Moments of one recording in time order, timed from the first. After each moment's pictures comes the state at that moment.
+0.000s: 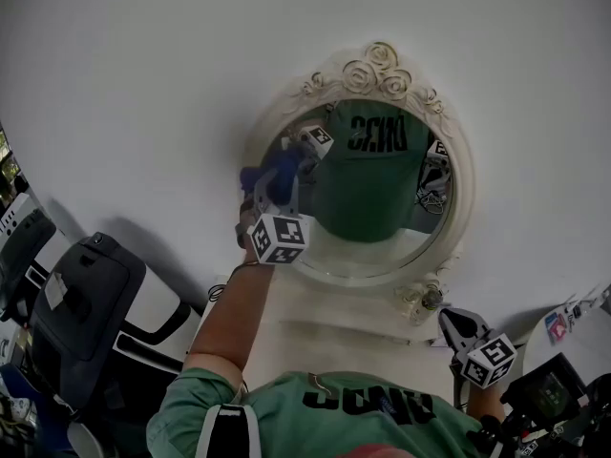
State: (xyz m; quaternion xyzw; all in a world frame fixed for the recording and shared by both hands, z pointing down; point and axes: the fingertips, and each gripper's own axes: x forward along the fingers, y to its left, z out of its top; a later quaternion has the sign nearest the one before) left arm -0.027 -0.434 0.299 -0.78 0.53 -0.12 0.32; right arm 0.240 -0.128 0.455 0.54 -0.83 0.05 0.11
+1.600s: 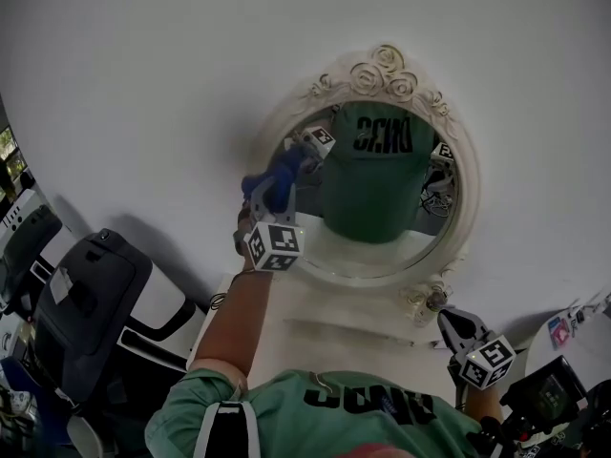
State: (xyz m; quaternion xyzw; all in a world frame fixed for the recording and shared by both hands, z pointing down) left arm -0.048 -0.425 0.312 -0.78 0.54 -0.12 0.30; right arm 0.231 -0.131 0.451 0.53 -0.84 0.05 0.10
